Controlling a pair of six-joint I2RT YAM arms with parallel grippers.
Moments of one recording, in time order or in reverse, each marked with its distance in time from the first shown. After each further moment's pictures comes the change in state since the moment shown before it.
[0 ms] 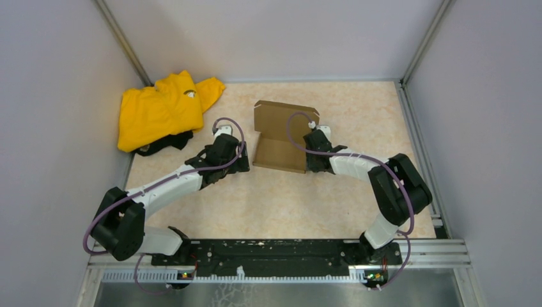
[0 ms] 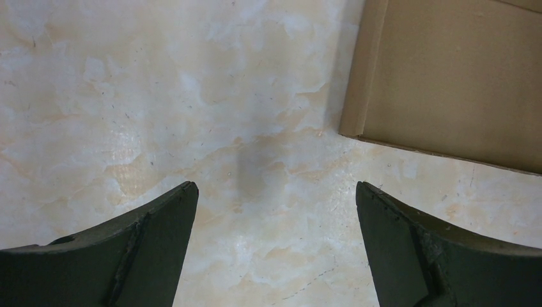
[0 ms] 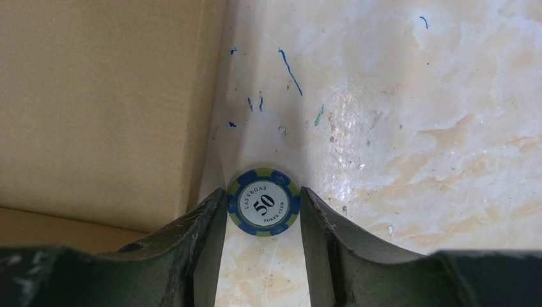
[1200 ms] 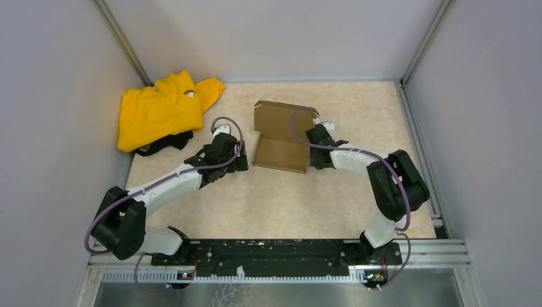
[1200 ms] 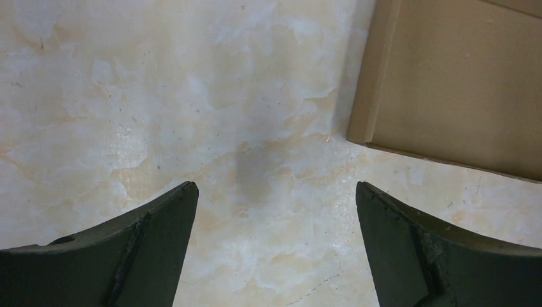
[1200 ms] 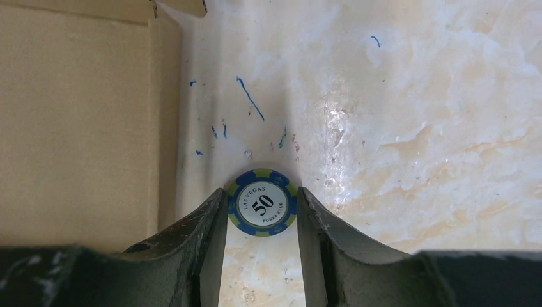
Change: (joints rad) left arm 0.023 0.007 0.000 0.007 0.008 0.002; right arm -0.048 0.033 0.051 -0.050 0.027 0.018
